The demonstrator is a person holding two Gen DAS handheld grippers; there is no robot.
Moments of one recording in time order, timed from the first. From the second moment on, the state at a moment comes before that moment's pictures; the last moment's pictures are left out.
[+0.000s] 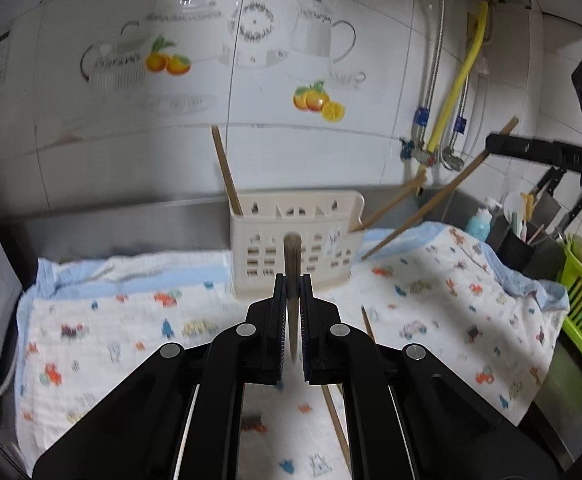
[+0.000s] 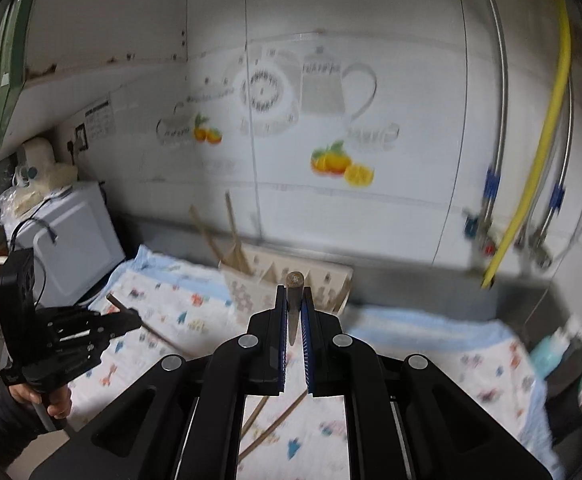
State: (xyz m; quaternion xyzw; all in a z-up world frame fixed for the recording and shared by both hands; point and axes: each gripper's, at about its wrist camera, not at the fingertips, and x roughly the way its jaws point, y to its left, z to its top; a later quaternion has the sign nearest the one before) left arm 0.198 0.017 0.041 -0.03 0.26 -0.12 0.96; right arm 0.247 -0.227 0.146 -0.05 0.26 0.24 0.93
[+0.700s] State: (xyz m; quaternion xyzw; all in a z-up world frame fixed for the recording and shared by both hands) left arm 0.251 -0.007 0.165 0.03 0.11 -0.09 0.99; right arm 0.339 -0.192 0.123 -0.07 0.30 0.22 0.93
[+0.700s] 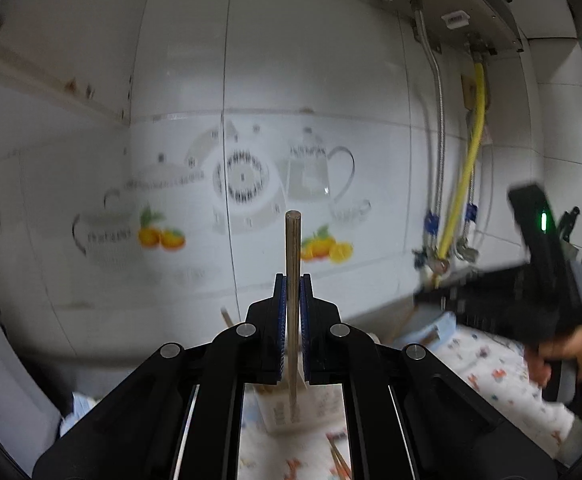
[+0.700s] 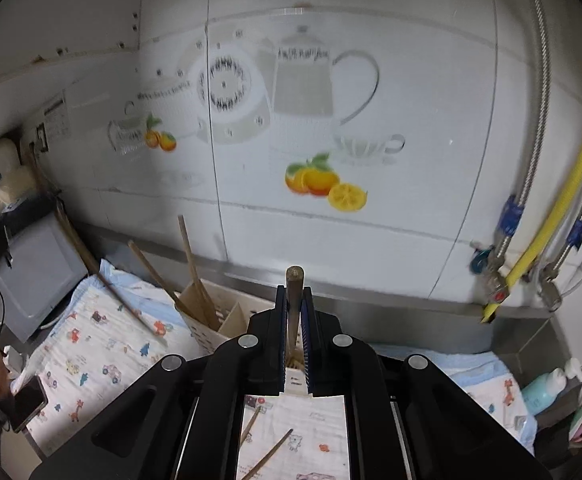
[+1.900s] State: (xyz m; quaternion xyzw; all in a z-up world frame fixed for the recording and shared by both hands) left arm 0.348 0.020 0.099 -0.04 0.18 -0.06 0.98; right arm 0.304 -0.195 0.106 -0.10 0.27 0.20 0.94
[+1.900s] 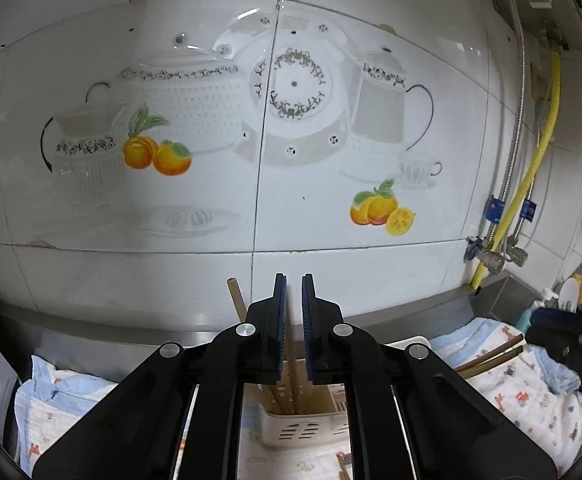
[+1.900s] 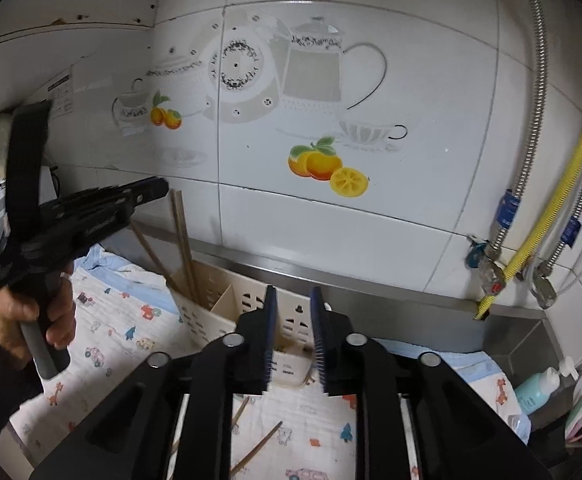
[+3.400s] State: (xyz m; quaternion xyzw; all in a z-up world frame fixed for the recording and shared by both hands) left arm 0.116 0.097 -0.044 -0.10 0.31 0.00 0.95; right arm 0.152 -0.163 -0.122 0.04 0.44 0.11 0.89
